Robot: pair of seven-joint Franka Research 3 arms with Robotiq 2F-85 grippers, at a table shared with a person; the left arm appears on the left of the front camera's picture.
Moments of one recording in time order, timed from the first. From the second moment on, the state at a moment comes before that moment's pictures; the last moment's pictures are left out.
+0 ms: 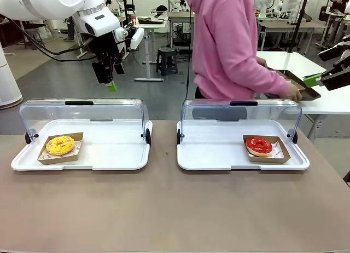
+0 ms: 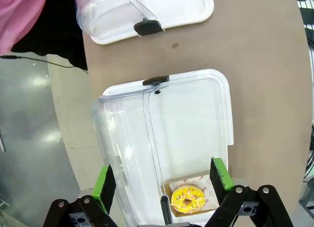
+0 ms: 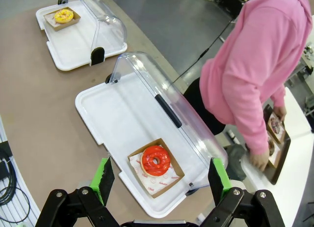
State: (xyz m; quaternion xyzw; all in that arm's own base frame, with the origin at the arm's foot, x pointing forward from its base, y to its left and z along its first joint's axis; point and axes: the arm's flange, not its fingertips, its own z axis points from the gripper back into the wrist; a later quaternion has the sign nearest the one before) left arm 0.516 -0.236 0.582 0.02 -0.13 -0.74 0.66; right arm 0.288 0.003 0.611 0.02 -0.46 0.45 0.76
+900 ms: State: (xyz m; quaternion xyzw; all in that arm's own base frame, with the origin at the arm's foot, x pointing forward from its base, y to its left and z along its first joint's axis) left arm 0.386 -0.005 0.579 -0.18 -0.30 -0.52 0.78; right arm 0.288 0.003 0.611 0.02 -0.46 0.45 0.76
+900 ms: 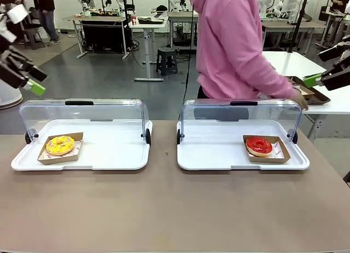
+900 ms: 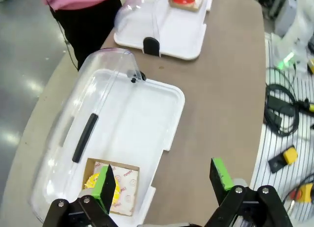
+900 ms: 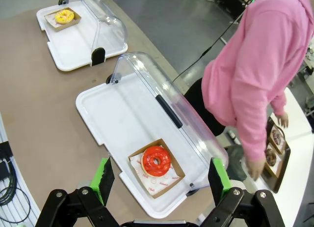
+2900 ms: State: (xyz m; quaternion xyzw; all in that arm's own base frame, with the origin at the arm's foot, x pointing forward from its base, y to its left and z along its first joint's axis) left arm 0.331 0.053 0.544 -0.20 -0.37 -0.35 0.84; right arm 0.288 0.003 0.611 0.02 -0.46 0.45 0.76
